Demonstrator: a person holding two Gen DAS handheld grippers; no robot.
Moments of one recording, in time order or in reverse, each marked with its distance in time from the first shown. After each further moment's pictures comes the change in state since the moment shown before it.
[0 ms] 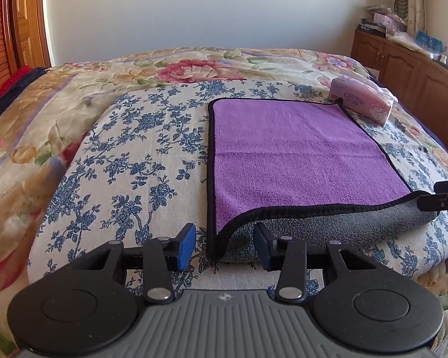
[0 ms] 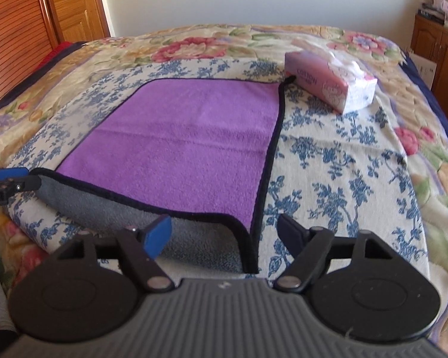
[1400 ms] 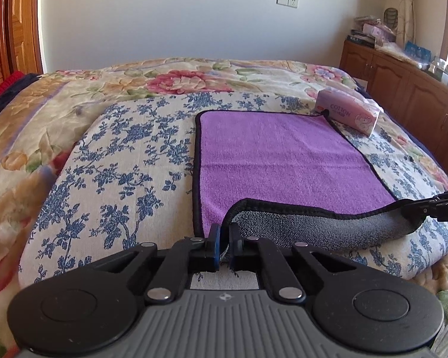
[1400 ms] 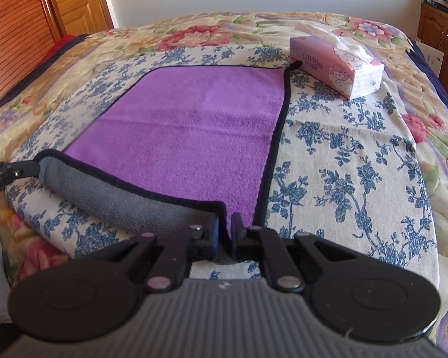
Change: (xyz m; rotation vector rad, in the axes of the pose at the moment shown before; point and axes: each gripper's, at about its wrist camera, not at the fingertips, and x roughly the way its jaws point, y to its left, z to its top) left arm -0.009 -0.006 0.002 0.002 -0.056 -0.044; right arm 0.001 -0.003 -0.001 0.009 0.021 0.030
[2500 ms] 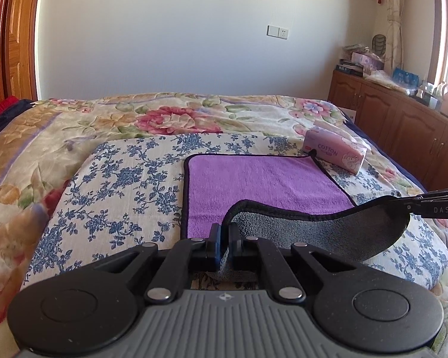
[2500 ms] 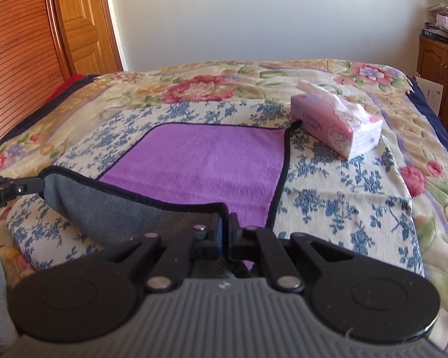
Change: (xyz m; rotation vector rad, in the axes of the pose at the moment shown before) left arm -0.007 -0.002 0.028 -0.003 -0.127 -0.046; right arm -0.011 -0.005 0.030 -0.022 -0.188 0.029
